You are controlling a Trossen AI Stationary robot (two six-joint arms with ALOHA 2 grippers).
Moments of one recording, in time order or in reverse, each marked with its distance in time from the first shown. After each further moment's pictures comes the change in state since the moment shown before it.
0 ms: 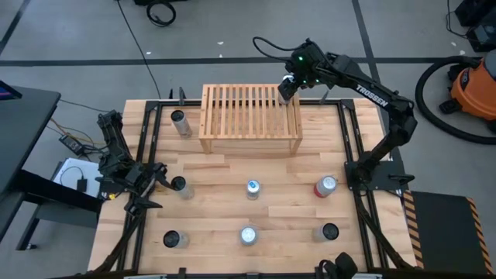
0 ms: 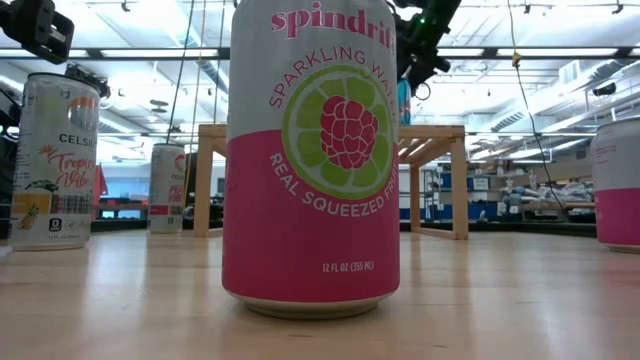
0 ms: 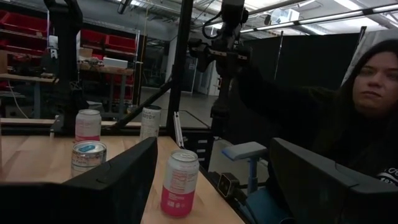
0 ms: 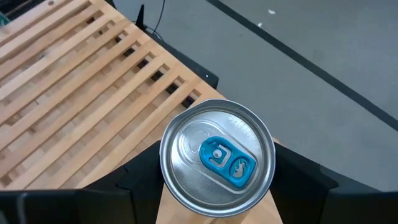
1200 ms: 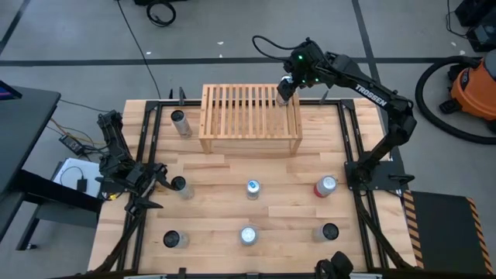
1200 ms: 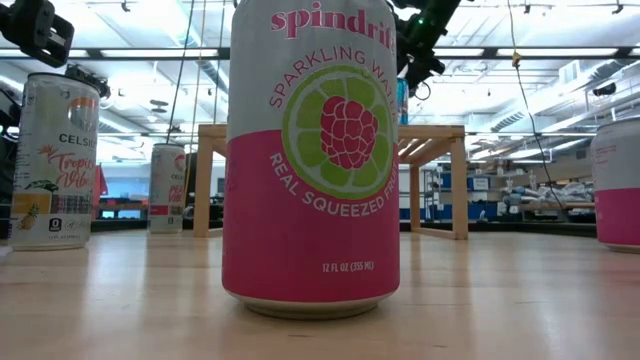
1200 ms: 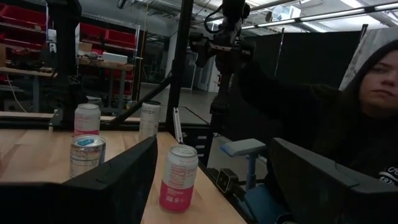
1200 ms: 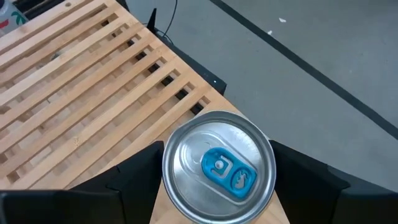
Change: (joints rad) left arm 0.000 0.000 0.000 -0.019 0.000 -0.025; right arm -0.006 0.004 -0.002 0.034 -0.050 -0.046
